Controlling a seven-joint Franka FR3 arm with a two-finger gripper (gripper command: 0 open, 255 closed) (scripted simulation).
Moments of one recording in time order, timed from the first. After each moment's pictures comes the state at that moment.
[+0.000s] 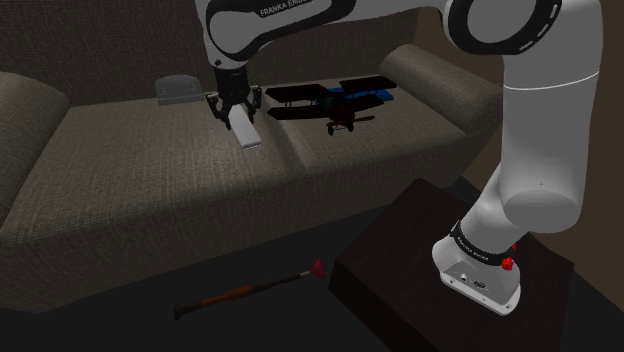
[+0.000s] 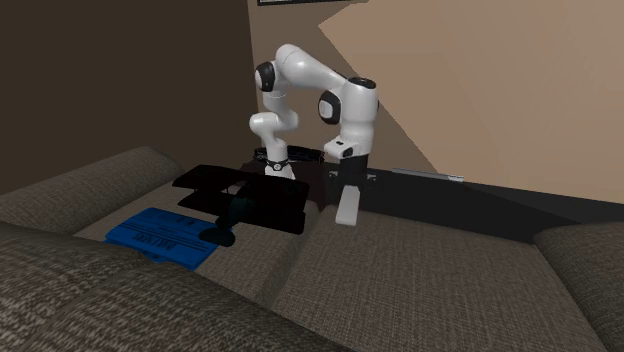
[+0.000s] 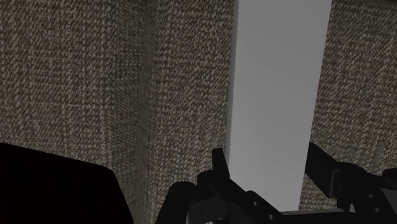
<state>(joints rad) 0.19 0.47 0.26 -1.47 -0.15 1.92 0.70</state>
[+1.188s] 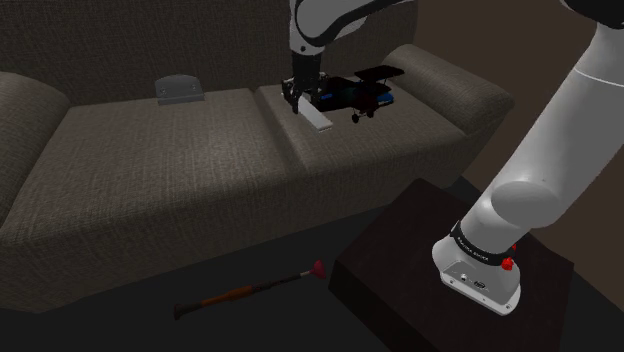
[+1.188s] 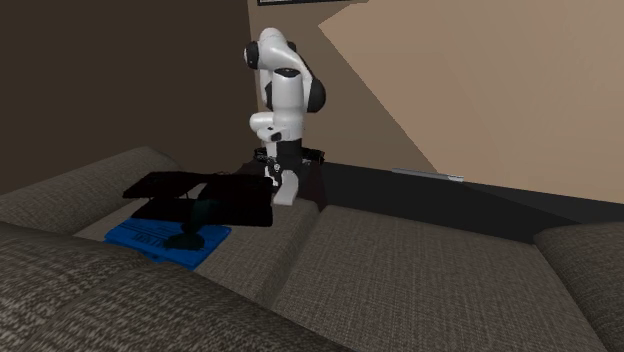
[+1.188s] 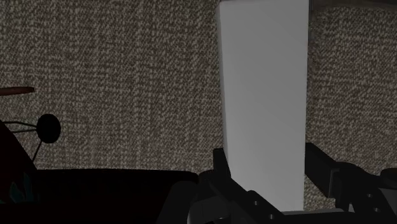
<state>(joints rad) -0.03 0.05 0.18 -2.01 -0.04 2.07 0.39</state>
